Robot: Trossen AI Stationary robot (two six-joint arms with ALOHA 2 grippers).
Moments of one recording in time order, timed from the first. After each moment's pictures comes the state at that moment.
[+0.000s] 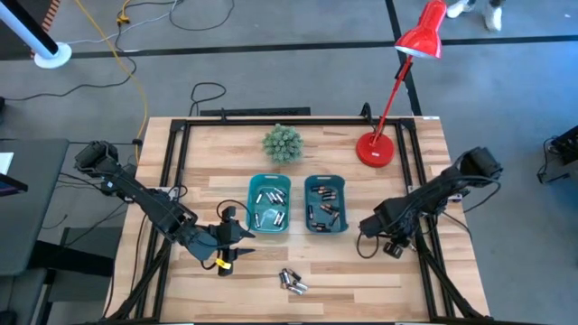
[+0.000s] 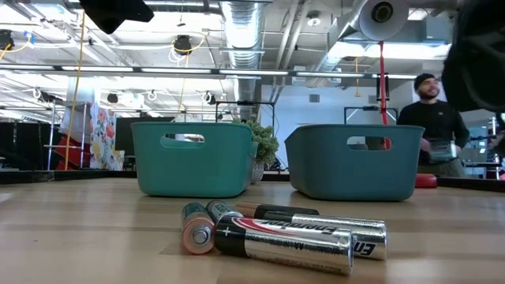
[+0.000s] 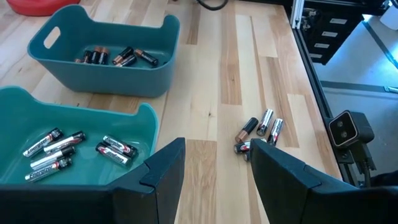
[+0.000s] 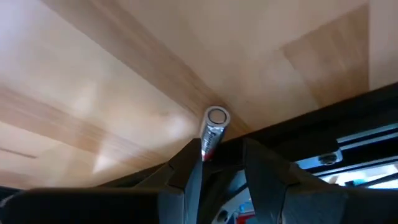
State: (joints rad) left arm -0.63 1.26 0.88 -0.24 -0.52 -0.46; right arm 0.38 1.47 0.60 -1.08 -0.47 0.92
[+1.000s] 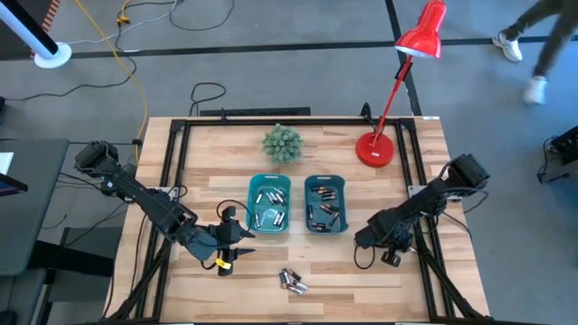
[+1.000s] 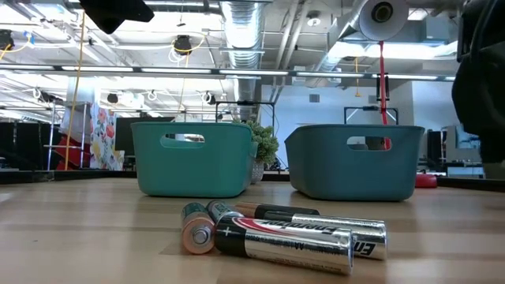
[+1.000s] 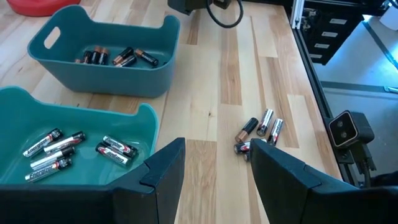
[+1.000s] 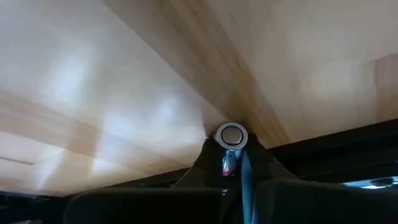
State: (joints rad) left arm -0.63 1.26 0.88 -0.24 -0.52 -0.46; right arm 0.48 1.65 0.64 -0.96 -0.51 0.90
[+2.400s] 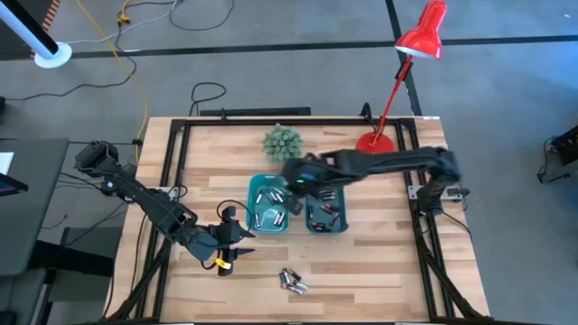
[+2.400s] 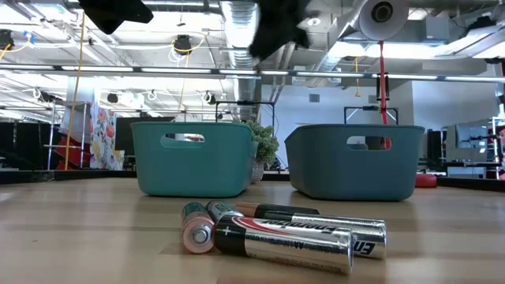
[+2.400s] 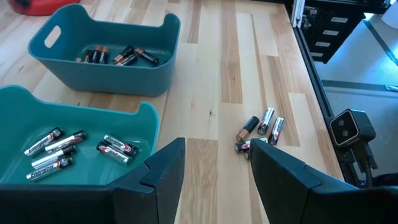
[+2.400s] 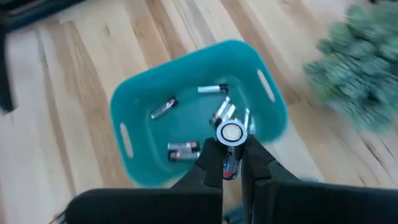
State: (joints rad) left arm -0.63 1.26 0.88 -0.24 -0.52 -0.46; right arm 0.06 1.77 1.69 -0.83 0.19 0.44
